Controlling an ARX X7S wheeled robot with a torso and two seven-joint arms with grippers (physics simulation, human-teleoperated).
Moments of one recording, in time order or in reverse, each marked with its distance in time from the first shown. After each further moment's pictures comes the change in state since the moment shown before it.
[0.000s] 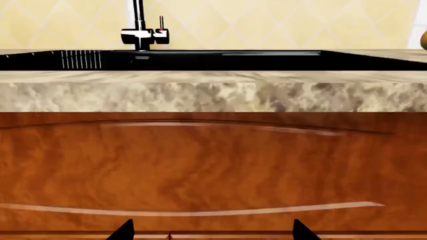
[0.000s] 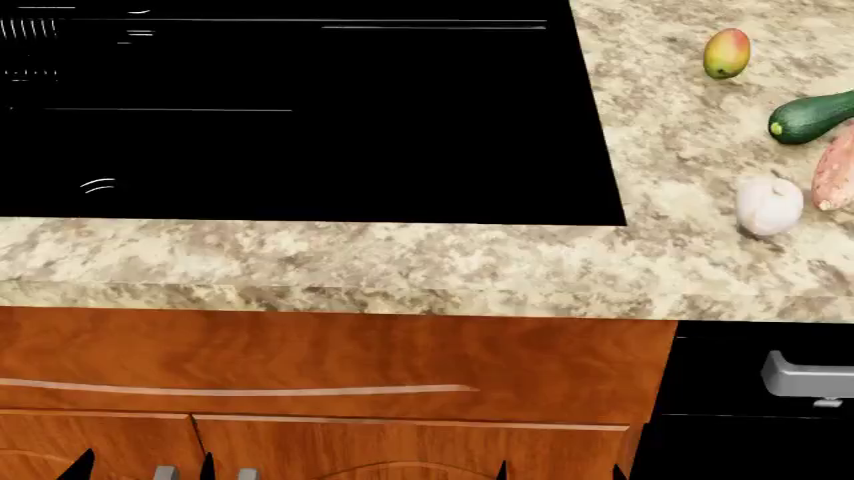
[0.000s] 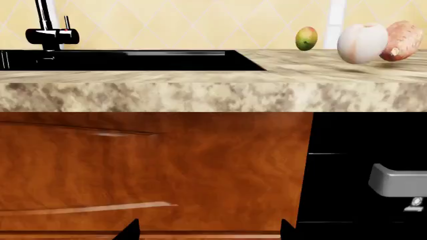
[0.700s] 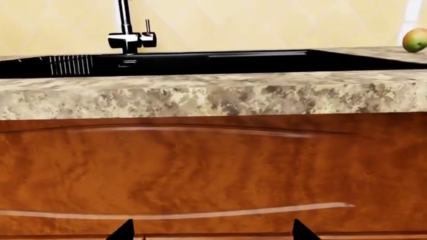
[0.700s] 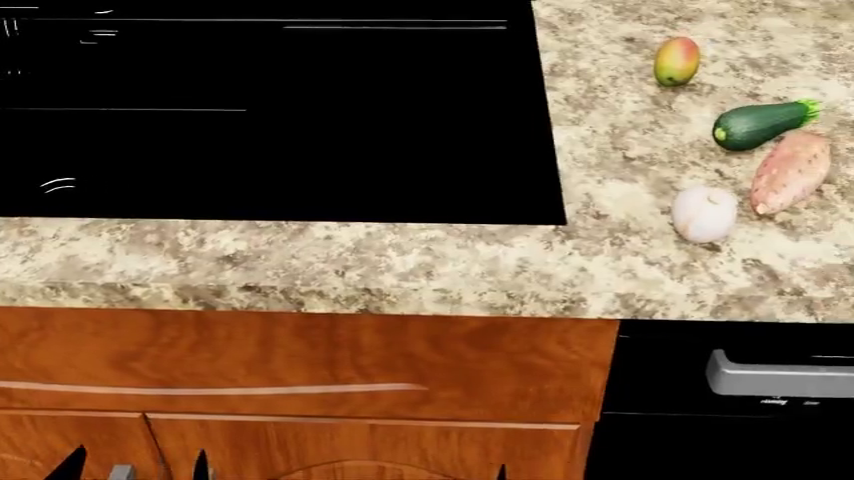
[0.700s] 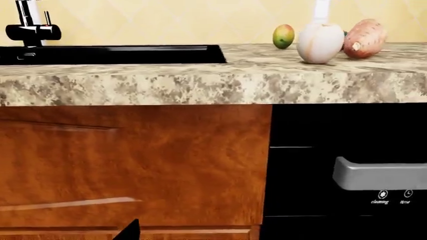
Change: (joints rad) left arm -0.001 -0.071 0.069 0.026 -0.046 -0.022 -0.080; right arm 0.011 0.062 -0.078 0.031 0.072 -0.011 0.078
